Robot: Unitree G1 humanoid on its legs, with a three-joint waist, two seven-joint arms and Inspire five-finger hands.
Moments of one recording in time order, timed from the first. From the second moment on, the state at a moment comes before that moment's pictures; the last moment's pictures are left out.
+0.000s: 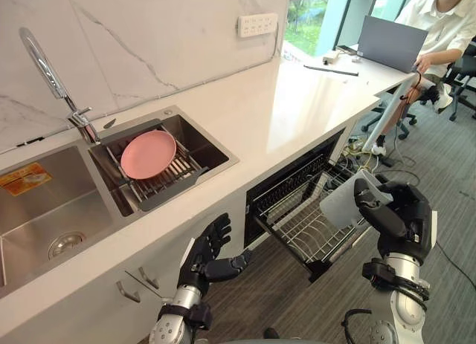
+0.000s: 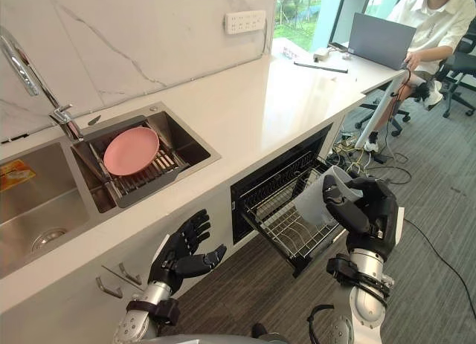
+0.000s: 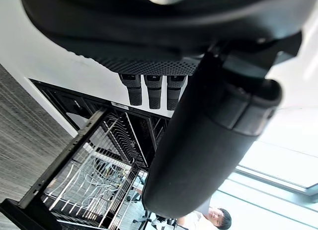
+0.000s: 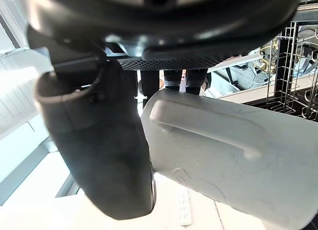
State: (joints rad) left arm 0.46 0.10 -0.20 0.02 -0.26 -0.16 -0.10; right arm 0.33 0.01 -0.25 -0.26 0.31 -0.20 -0.10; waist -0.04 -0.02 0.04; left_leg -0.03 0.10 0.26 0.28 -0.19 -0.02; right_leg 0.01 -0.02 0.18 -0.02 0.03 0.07
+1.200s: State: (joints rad) left arm 0.14 0.09 -0.03 0.40 -0.13 -0.18 0.07; right arm -0.24 -0.26 -0.23 0.23 -0.09 -0.10 -0.34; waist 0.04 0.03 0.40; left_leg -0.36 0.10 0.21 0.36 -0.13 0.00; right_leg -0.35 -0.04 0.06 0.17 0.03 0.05
